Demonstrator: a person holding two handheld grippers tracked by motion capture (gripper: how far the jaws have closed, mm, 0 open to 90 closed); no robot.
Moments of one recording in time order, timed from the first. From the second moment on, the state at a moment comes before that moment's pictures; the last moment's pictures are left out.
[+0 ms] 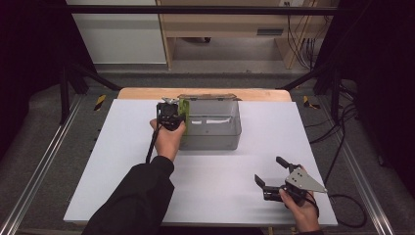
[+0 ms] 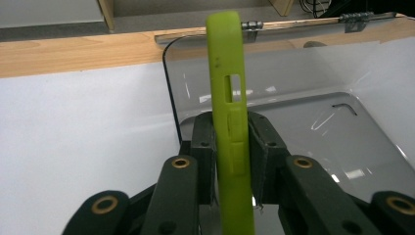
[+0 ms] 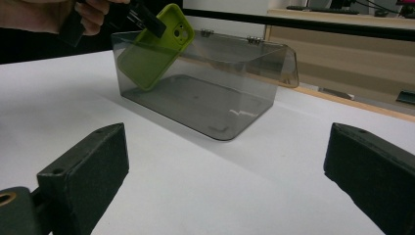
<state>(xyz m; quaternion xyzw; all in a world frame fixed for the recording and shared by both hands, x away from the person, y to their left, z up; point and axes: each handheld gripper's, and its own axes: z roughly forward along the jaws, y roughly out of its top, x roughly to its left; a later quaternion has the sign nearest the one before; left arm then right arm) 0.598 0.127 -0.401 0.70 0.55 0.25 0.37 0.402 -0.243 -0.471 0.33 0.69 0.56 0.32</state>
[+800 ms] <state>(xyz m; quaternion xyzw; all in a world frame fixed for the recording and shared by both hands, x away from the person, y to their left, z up) 0.597 0.122 -0.405 0.71 0.53 0.28 0.37 0.402 -0.244 -0.470 0.34 0.68 0.58 0.30</state>
